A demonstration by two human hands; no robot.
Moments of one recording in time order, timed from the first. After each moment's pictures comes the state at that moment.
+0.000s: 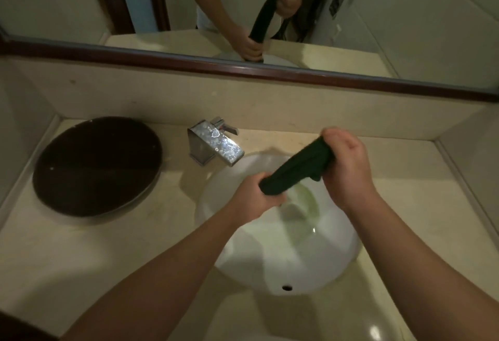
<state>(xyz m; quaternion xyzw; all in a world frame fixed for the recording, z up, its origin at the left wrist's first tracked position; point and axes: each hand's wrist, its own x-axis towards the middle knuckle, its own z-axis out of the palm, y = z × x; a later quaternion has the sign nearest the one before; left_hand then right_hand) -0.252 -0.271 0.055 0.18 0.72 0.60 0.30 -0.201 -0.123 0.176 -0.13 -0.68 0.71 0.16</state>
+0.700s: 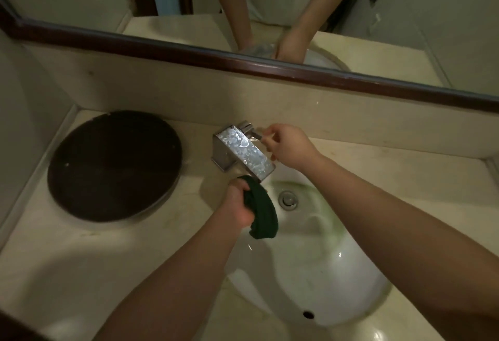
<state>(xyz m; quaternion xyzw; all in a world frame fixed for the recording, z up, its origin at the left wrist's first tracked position) -0.315 -0.301 0.015 -0.35 0.34 0.79 0.38 -0.369 -0.166 0.088 -0.08 -0.95 0.28 -0.08</state>
